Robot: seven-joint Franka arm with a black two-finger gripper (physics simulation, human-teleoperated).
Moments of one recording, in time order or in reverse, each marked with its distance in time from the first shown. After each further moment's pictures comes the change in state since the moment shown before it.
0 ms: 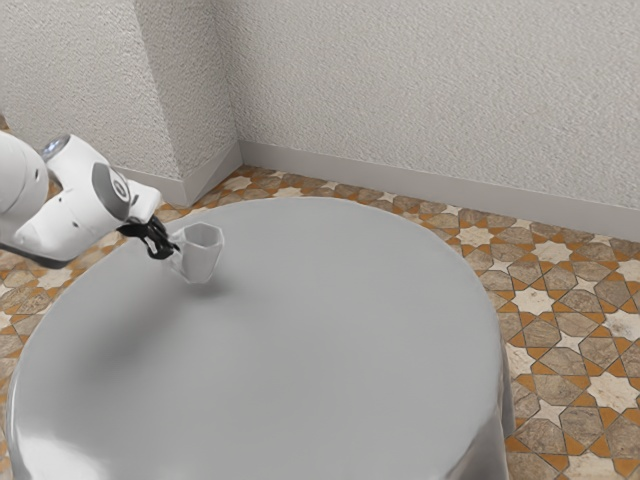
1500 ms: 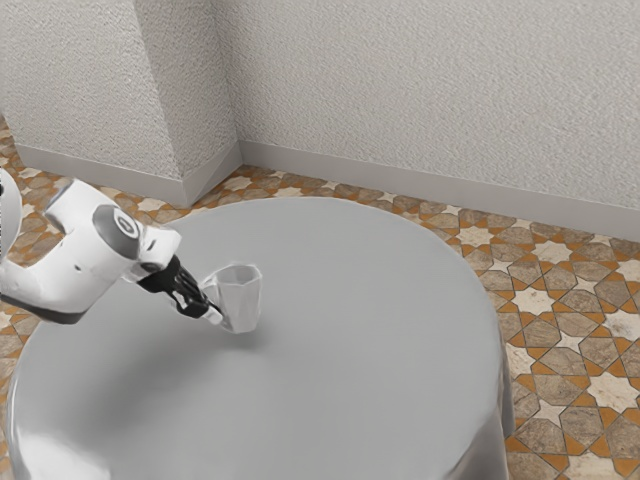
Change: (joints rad) arm -0.003 -0.260 -0.187 -0.363 -0.203 -0.064 -0.006
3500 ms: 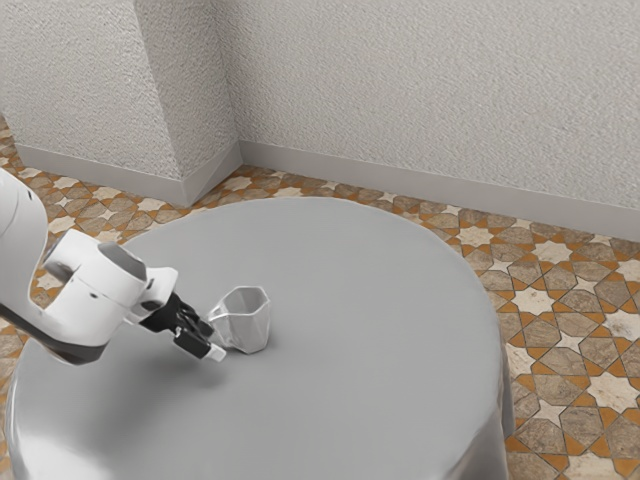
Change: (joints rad) arm 0.003 0.095 -0.008 -0.049 -0.337 0.008 0.235
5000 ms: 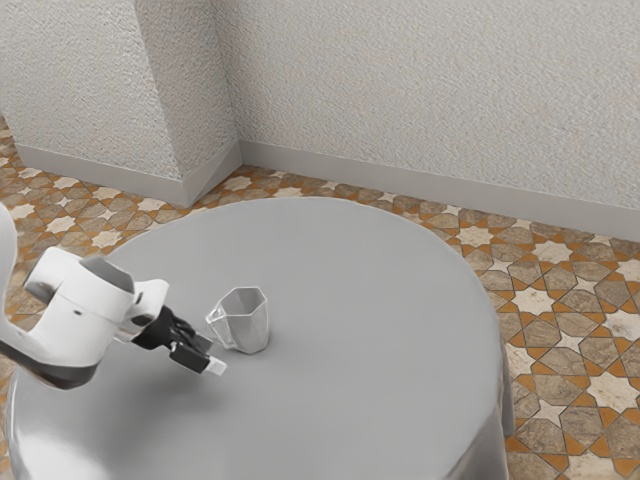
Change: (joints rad) arm 0.003 -0.158 -0.062 -0.163 -0.128 0.024 0.002
